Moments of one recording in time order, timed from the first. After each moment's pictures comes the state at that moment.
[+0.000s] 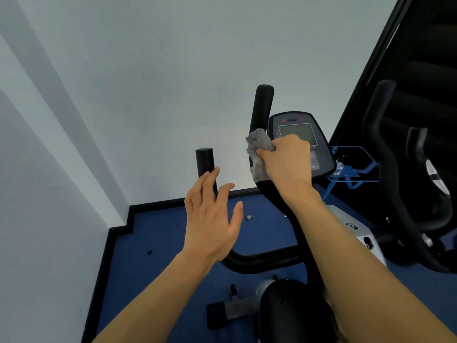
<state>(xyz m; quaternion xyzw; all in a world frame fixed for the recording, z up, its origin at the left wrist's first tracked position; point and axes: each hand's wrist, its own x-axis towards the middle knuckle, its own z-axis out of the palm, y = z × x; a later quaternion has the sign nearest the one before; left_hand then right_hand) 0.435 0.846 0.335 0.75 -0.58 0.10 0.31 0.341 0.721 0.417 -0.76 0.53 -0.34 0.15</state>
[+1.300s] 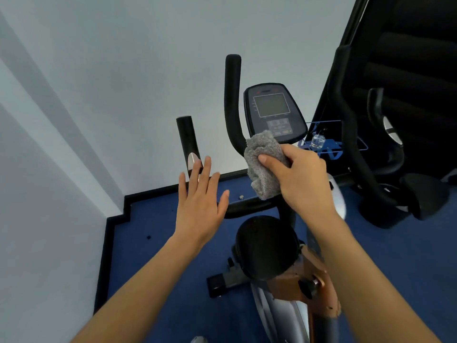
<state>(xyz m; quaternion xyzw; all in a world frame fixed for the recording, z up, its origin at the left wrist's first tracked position) 0.408 0.888 0.313 0.75 -0.62 0.10 0.20 0.244 0.843 0.424 -0.73 0.49 -0.38 0.28</state>
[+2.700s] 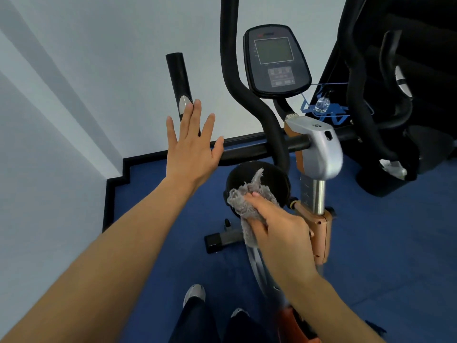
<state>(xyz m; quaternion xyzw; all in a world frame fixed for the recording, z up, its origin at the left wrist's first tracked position) 0.405 0.890 0.316 0.77 -0.61 0.12 0.13 0.211 0.964 0.330 -0.81 0.45 -0.32 0.19</state>
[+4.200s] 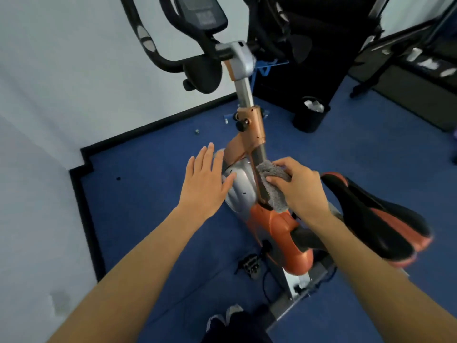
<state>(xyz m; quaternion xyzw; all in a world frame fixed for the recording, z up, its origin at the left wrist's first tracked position) 0.257 1.222 0.291 0.67 -0.74 -0.04 0.05 0.066 1.224 0.322 -0.67 0.65 -0.28 0.23</state>
